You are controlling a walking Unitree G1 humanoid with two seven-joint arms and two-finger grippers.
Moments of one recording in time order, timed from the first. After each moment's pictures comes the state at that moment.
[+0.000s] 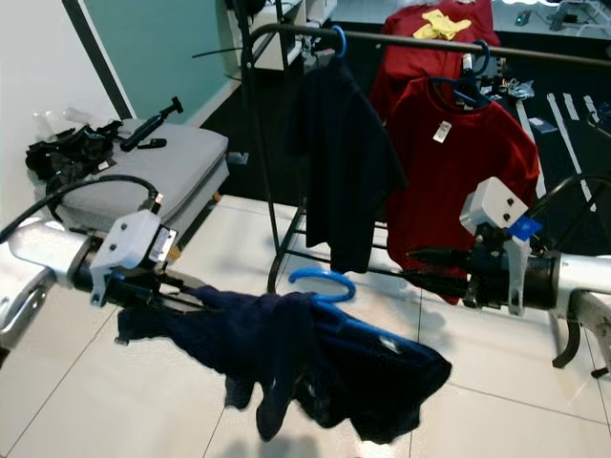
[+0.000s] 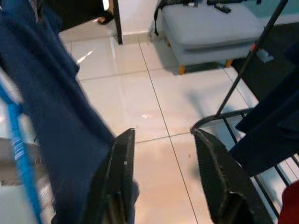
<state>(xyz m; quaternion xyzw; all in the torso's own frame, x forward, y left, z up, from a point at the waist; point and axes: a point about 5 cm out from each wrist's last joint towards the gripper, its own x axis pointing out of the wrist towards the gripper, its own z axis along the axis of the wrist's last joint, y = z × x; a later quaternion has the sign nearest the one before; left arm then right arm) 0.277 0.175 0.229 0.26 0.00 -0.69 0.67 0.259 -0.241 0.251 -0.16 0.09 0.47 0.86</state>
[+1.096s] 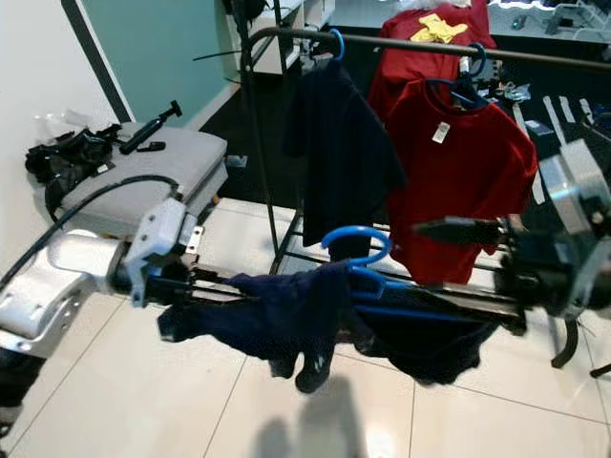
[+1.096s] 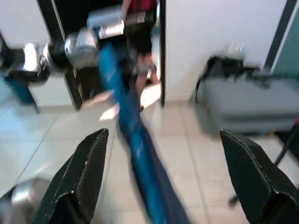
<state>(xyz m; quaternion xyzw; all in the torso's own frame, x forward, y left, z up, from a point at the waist) 0.284 0.137 0.229 0.21 -0.04 -0.68 0.71 0.236 -0.229 0.293 -0.07 -0.02 0.59 0.81</state>
